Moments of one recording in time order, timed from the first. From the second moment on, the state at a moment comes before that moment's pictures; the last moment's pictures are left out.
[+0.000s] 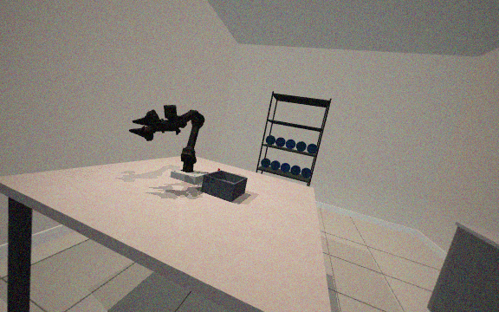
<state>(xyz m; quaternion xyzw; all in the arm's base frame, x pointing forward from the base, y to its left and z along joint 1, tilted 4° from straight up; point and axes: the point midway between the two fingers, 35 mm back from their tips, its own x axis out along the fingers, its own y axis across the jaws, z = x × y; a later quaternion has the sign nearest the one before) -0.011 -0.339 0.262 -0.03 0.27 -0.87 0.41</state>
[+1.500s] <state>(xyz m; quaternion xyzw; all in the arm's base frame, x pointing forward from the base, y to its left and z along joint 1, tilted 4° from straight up) 0.253 -0.084 0.168 0.11 0.44 -0.42 0.79</state>
